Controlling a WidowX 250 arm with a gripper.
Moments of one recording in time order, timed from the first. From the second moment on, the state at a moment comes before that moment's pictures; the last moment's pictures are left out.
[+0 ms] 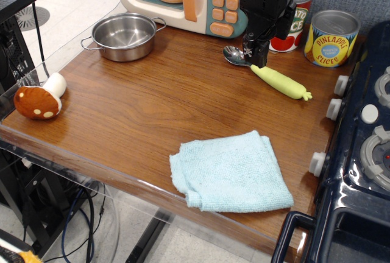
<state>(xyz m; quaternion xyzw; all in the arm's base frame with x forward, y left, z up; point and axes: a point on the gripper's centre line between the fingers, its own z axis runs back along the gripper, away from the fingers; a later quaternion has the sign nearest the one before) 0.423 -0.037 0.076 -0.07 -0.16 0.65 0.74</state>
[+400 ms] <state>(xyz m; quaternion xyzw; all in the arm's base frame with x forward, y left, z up) 0.420 -0.037 0.059 -0.05 -0.14 0.65 0.74</state>
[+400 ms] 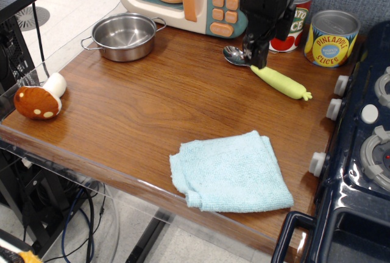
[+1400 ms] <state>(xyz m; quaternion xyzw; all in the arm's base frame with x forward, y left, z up) 0.387 0.120 0.064 0.00 -0.16 0.82 0.55</state>
